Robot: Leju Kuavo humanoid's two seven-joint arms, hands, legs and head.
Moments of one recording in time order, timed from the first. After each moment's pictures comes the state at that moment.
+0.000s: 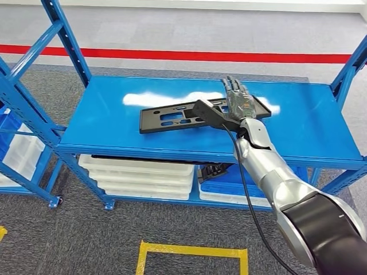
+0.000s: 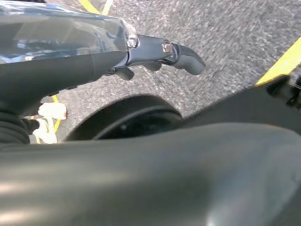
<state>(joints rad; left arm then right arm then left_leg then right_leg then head) -0.10 -0.24 0.44 -0.20 -1.54 0.16 0.01 -1.01 0.02 0.46 -0.42 1.12 -0.44 -0.05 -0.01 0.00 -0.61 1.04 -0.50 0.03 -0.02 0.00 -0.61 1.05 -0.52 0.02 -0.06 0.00</state>
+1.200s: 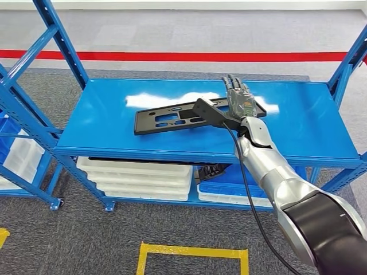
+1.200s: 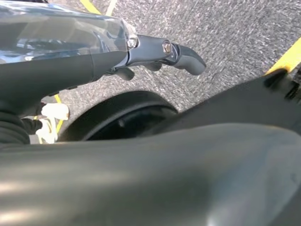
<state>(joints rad) -0.11 -0.24 0.44 -0.20 -1.54 0.16 0.01 -1.01 0.02 0.46 -0.42 1.12 -0.44 -0.05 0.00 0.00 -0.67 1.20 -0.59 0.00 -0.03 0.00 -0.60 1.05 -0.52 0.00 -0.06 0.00</state>
